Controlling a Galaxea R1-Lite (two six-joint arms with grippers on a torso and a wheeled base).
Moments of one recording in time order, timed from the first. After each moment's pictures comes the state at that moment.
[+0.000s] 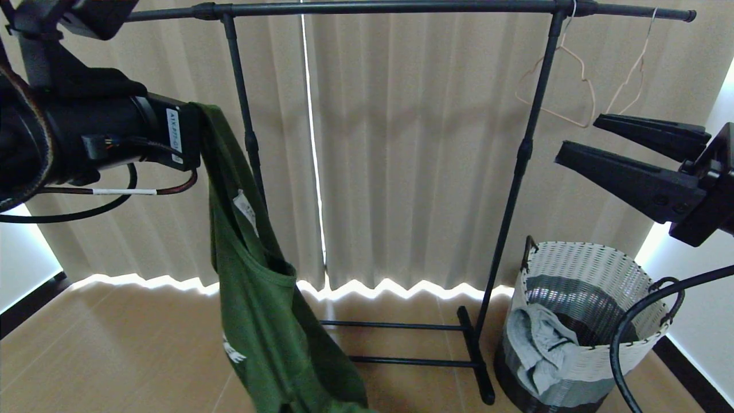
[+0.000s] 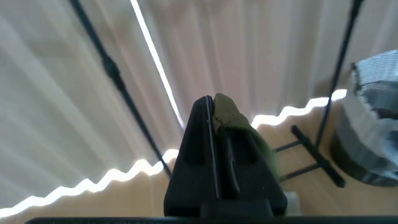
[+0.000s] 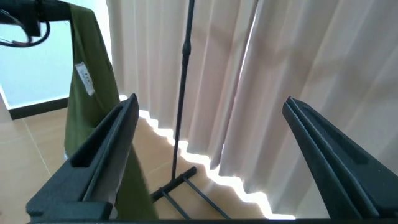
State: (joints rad) left arm -0.42 1.40 -1.19 -0.11 0.14 0.21; right arm 0.45 1.22 -0.76 -0.57 0.27 0.01
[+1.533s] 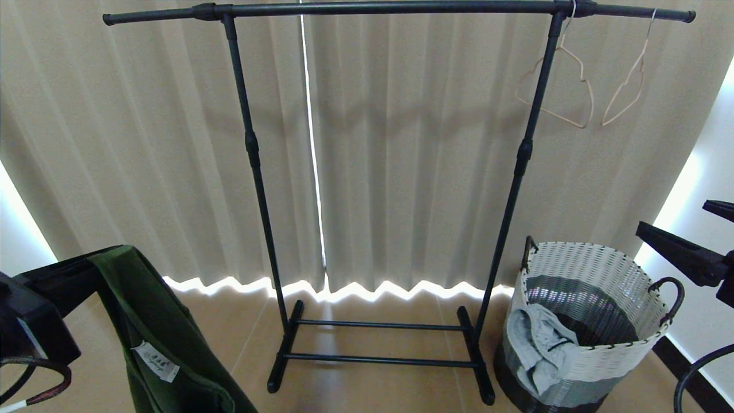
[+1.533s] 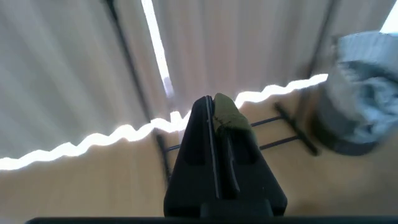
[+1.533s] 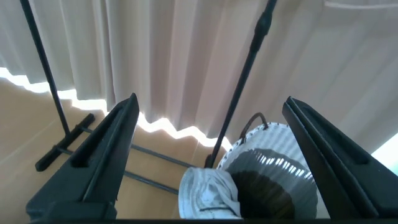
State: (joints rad) left arm -0.24 0.95 -0.48 -0.35 -0.09 0.10; right arm 0.04 1.06 -0.51 -0.45 0.15 -0.12
